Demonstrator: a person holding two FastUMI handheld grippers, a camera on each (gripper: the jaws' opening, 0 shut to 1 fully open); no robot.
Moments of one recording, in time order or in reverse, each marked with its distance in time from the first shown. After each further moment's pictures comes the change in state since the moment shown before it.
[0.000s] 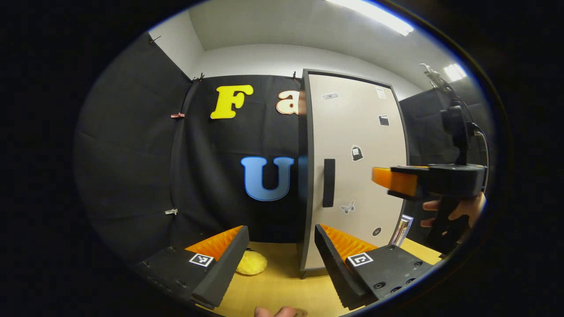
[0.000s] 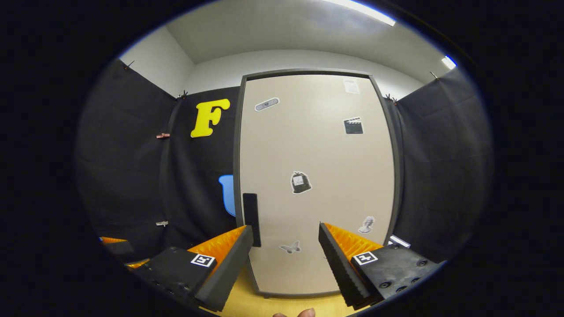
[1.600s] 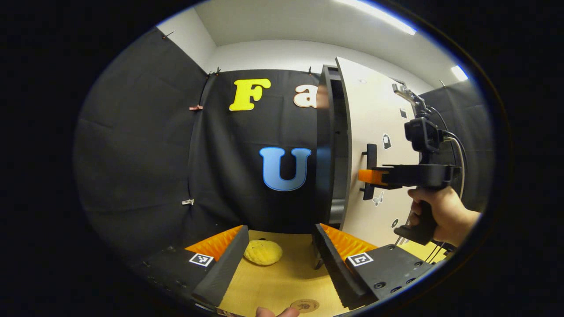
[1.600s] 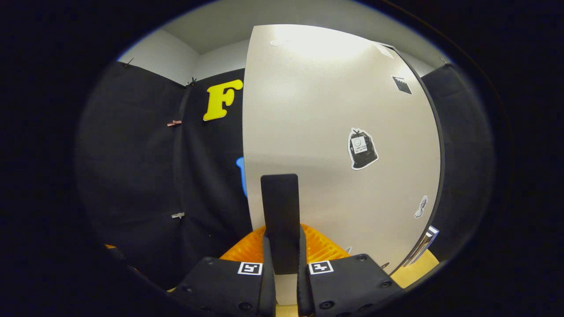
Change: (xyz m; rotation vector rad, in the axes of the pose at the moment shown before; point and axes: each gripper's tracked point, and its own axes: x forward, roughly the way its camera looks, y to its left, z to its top) left arm -0.034 0.013 -0.020 -0.021 0.032 0.051; right arm 0.036 0.045 -0.054 0.041 0.139 0.135
